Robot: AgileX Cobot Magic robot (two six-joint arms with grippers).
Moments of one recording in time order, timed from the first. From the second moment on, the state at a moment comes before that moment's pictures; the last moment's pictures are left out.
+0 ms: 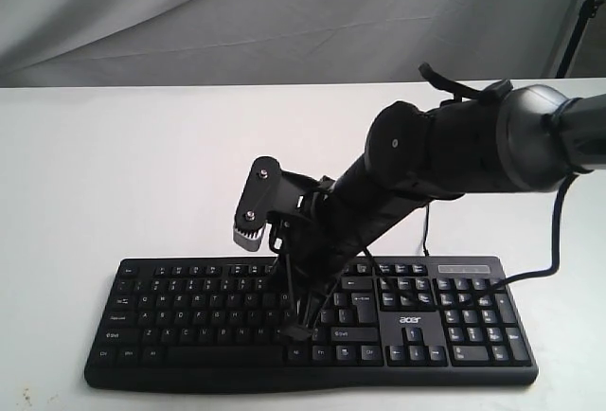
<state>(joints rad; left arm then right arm) -0.18 0.00 0.00 0.04 0.26 -0.02 0.68 1.90 -1.12 0.63 0.55 -1.21</state>
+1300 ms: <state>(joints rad) -0.18 0.00 0.00 0.04 0.26 -0.02 0.67 1.95 -1.11 0.69 0.53 -1.26</state>
